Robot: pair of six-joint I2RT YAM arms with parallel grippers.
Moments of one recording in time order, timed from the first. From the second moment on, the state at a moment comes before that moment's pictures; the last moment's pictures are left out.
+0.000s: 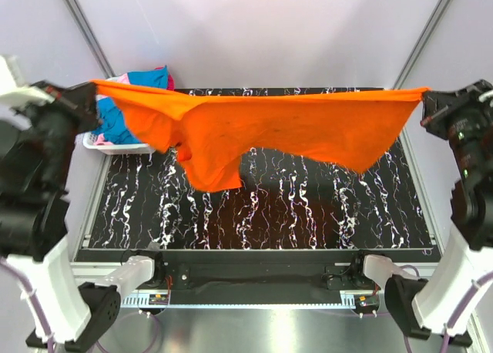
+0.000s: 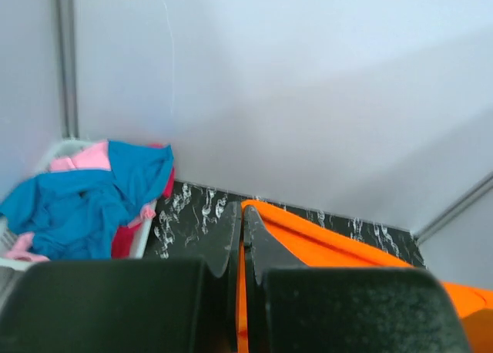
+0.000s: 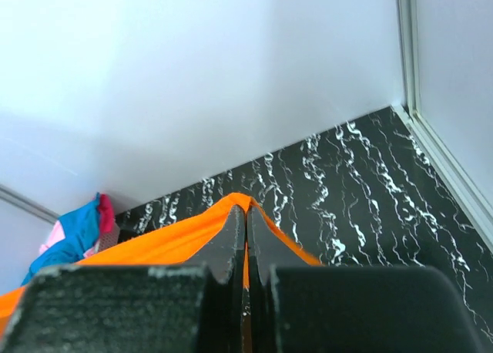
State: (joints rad) left arm -0.11 1.05 2.03 -0.87 -0.11 -0.33; right arm -0.16 1.13 2.15 -1.07 -0.05 0.43
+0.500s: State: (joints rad) left arm -0.10 1.26 2.15 -0.95 -0.21 -0.35; right arm -0.16 1.18 2.02 -0.95 -0.08 0.50
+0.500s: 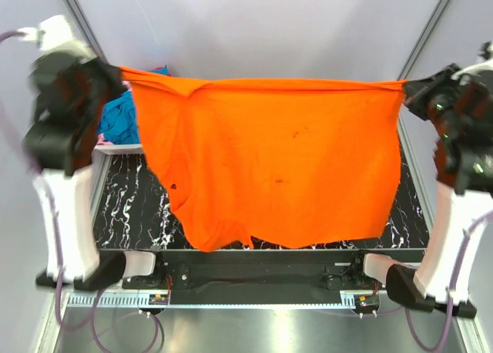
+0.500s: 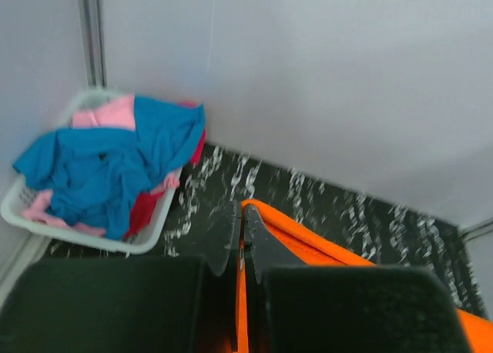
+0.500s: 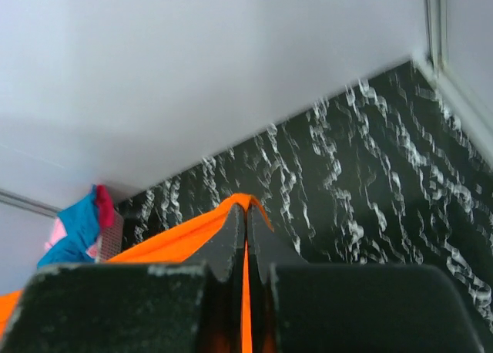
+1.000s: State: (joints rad) left arm -0.11 2.08 2.02 -0.89 -0.15 -0.50; right arm -0.15 1.91 1.60 -0.60 -0.08 0.60
